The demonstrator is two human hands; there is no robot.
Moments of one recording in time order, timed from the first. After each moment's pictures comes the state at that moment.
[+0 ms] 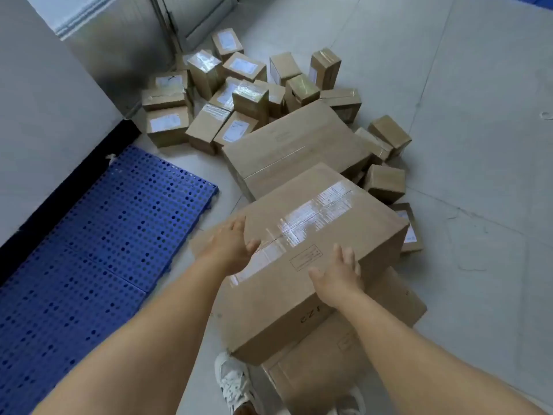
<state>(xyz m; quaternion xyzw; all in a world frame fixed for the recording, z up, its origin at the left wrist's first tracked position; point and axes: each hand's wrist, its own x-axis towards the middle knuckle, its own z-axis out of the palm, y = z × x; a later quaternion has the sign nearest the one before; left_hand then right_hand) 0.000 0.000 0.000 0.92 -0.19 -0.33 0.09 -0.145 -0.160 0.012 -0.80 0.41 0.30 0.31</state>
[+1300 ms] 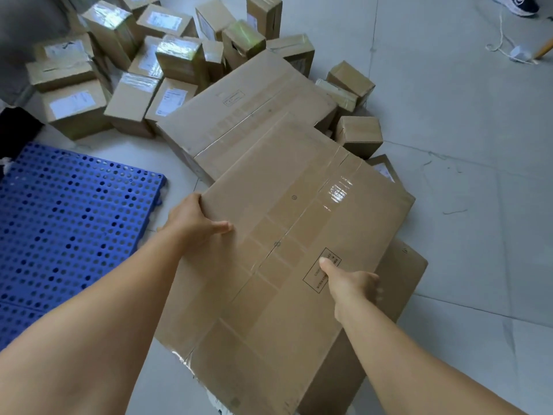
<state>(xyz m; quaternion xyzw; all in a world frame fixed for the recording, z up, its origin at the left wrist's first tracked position) 0.073 -0.016 -0.131 0.91 -0.15 -0.33 0.17 -0.175 -0.149 -0.139 -0.44 0.81 0.01 0.38</state>
